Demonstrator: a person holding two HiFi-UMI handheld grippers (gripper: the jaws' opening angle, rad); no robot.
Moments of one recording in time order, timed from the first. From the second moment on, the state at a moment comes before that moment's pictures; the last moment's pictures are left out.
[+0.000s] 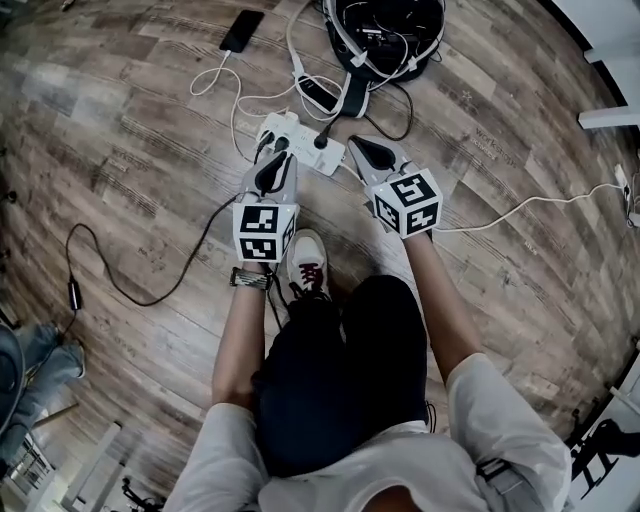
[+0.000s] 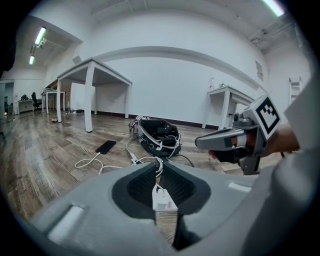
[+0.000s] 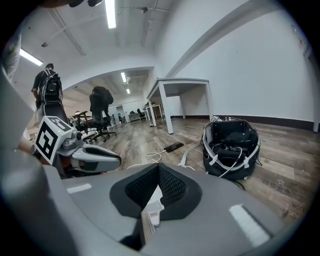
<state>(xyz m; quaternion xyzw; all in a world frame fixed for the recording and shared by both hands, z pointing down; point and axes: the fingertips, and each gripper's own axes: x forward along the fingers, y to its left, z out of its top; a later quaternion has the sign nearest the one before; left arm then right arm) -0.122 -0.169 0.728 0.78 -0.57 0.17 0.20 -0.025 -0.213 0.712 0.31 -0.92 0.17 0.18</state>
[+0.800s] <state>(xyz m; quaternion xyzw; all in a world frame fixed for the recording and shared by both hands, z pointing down) -0.093 -0.165 0.867 0.80 -0.51 0.23 0.20 -0.033 -0.226 0.879 0.29 -0.90 0.23 0.23</state>
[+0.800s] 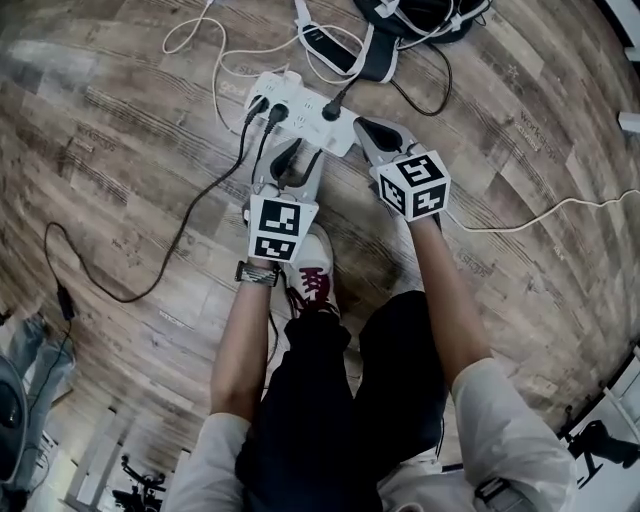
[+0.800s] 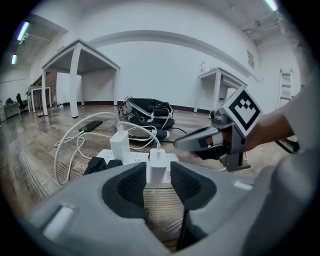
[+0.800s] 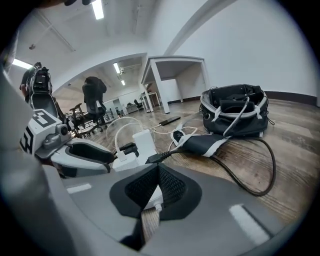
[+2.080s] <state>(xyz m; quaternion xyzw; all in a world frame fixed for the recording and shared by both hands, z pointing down) -0.080 -0.200 0.895 0.80 -0.53 0.19 0.23 -0.035 -0.220 0.915 0.29 -0.88 0.25 0.27</state>
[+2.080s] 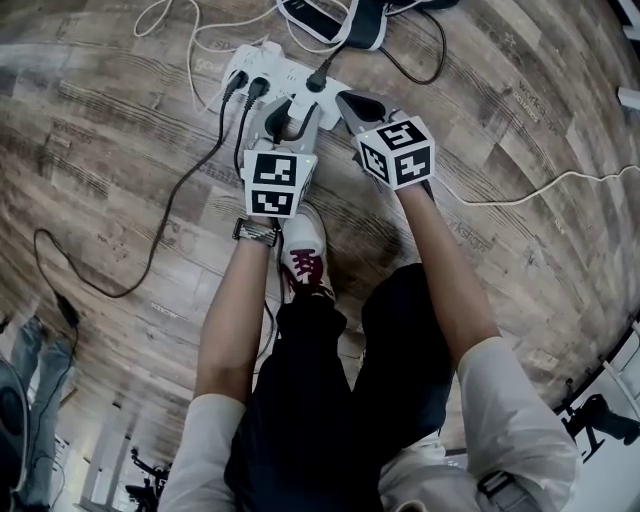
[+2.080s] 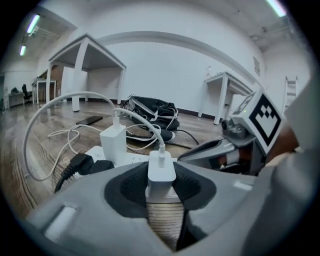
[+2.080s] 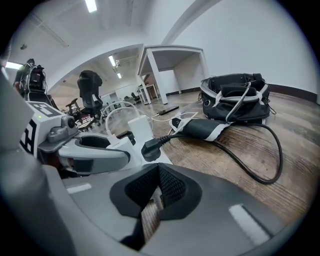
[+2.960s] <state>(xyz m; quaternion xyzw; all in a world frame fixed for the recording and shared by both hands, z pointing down) -0.078 -0.202 0.894 0.78 -0.53 0.26 0.20 -0.036 -0.221 0.916 0.29 -0.89 0.24 0.27</state>
